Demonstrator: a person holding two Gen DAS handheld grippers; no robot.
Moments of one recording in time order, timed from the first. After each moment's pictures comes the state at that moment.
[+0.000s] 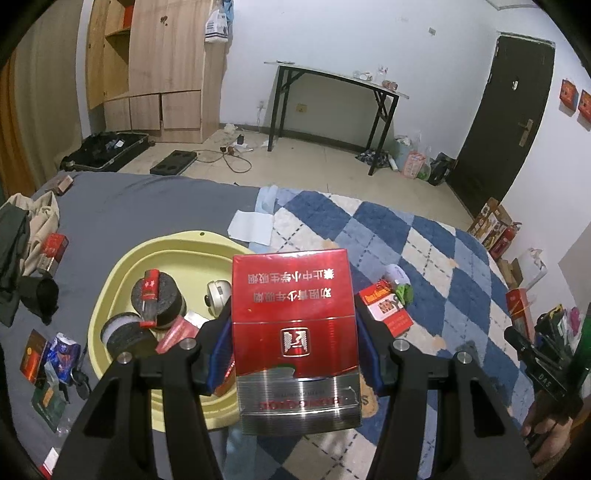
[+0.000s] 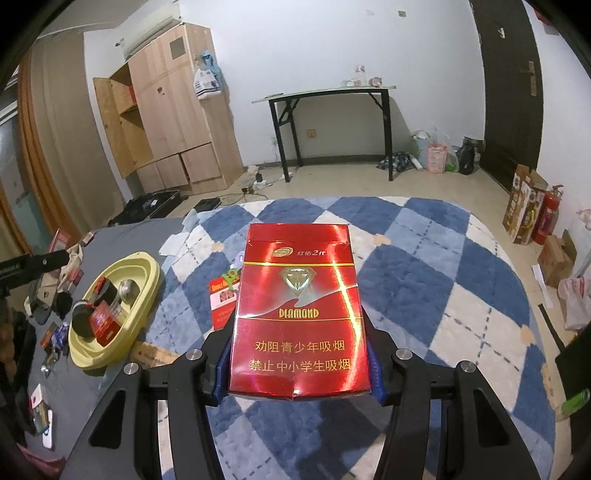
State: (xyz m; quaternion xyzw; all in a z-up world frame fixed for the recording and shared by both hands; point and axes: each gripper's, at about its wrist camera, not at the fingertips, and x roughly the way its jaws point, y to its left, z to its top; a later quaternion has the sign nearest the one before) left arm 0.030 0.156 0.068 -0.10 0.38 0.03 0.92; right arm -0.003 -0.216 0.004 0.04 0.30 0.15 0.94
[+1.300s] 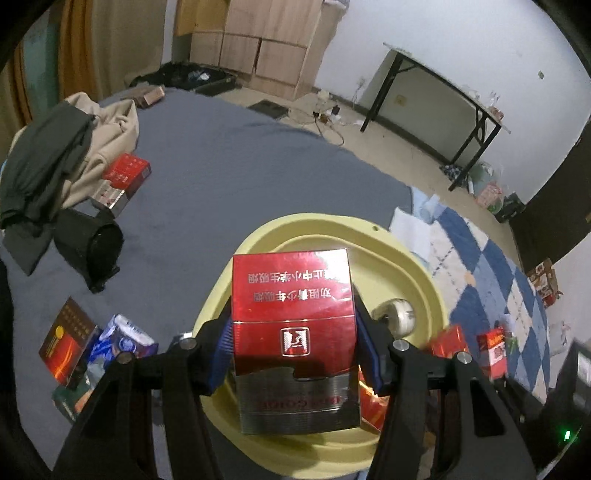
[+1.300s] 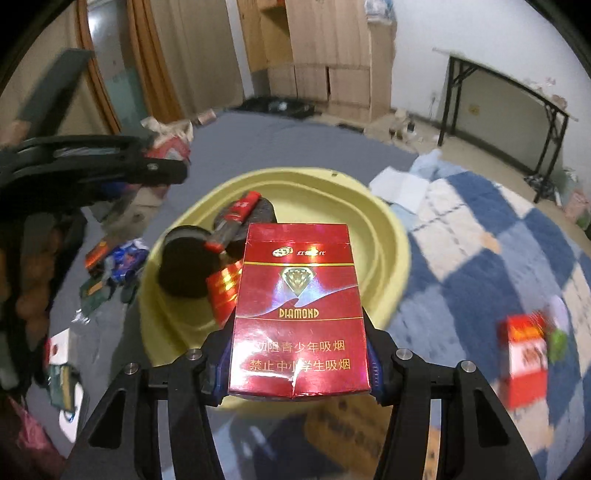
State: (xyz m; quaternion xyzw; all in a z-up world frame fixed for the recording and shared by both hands) left arm 0.054 0.354 -0.005 -0.22 0.44 0.15 0.86; right arm 0.056 0.112 -0.028 -0.14 0.39 0.36 0.84
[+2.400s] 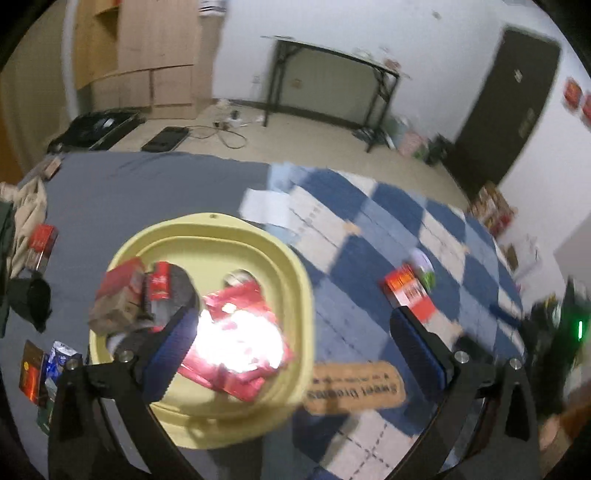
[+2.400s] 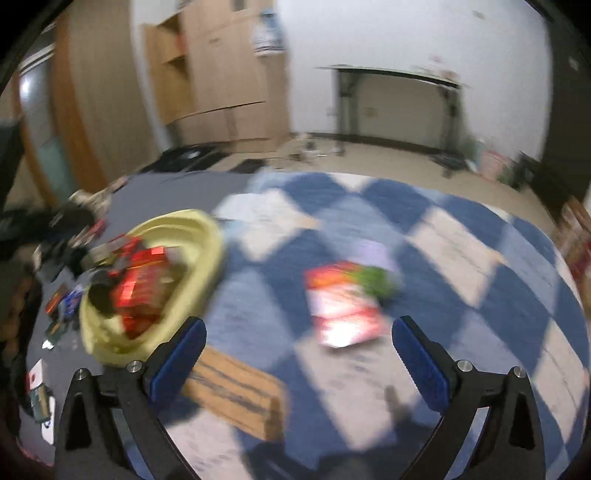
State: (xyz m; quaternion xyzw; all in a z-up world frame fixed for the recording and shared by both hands) left arm 0.046 0.195 0.049 -0.10 0.43 -0.01 0.90; right arm 0.024 -0.092 -0.004 -0.03 0.34 0.20 0.92
